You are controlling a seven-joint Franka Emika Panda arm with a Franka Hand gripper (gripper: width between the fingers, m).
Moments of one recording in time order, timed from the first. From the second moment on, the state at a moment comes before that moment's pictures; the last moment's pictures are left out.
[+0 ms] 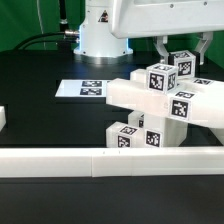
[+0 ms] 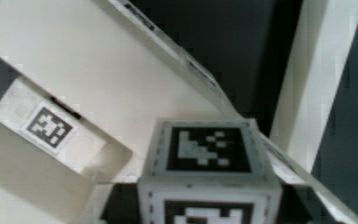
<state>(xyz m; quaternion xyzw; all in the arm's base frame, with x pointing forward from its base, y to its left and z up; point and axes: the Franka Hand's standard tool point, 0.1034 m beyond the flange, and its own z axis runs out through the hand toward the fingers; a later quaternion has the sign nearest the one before) 0.586 0.067 0.118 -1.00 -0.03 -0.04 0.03</state>
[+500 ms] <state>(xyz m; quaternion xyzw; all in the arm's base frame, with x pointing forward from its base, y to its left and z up) 0.586 0.072 0.118 -0.98 0.19 -0.05 0.06</state>
